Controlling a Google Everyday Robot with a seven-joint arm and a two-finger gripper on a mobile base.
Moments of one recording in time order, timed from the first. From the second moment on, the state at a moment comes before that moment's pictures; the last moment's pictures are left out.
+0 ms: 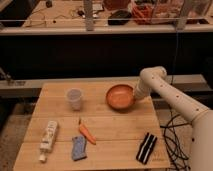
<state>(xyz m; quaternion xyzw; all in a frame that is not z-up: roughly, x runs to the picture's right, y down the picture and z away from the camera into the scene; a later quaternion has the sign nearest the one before) 0.245 0.081 0.905 -0.18 -0.20 -0.51 0.82</state>
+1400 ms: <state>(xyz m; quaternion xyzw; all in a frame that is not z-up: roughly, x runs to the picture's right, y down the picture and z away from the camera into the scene) 0.081 0.160 0.853 -0.13 -0.27 -0.59 0.75</state>
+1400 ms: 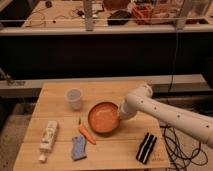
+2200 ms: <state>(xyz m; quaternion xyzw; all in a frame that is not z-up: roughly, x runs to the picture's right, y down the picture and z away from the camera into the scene) 0.160 0.076 0.925 -0.14 -0.22 -0.54 0.80</state>
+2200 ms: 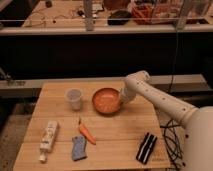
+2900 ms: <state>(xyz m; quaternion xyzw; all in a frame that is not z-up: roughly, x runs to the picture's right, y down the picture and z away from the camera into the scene) 0.219 0.136 0.868 -0.18 -0.18 -0.49 0.84</state>
